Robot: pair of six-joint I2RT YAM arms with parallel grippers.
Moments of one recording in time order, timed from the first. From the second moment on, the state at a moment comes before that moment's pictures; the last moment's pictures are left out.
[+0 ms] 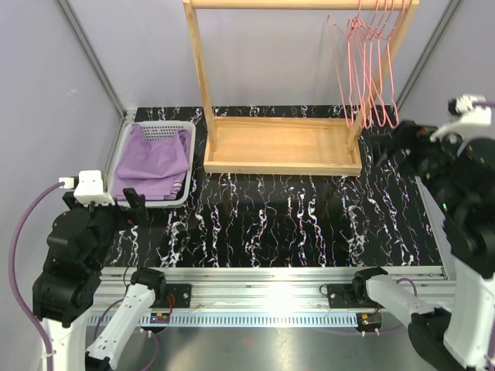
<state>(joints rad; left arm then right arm) -0.22 0.48 1.22 -1.00 -0.24 -0.10 0.20 1.00 1.88 -1.03 0.07 0.24</state>
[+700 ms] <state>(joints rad) -0.28 0.32 1.12 -1.07 -0.37 -0.10 0.23 0.60 1.48 -1.25 0.22 0.23</state>
